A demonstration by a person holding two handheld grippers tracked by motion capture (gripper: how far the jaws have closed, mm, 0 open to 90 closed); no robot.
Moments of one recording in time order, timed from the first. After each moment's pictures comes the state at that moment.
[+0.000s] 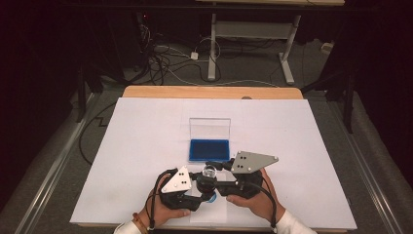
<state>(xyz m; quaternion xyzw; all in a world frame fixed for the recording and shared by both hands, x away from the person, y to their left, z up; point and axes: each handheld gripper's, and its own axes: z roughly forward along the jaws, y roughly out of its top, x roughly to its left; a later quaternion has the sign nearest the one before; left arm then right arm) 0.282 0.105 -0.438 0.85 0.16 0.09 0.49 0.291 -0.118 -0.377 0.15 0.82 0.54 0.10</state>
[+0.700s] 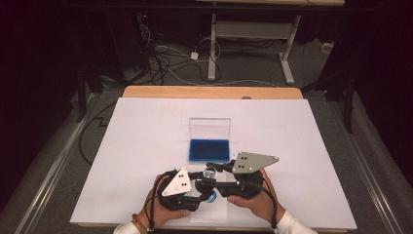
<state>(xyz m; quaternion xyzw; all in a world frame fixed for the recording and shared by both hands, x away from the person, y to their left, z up) 0.276 0.105 -0.435 0.86 0.16 0.13 0.47 0.293 -0.121 -0.383 0.16 0.82 0.54 0.09</state>
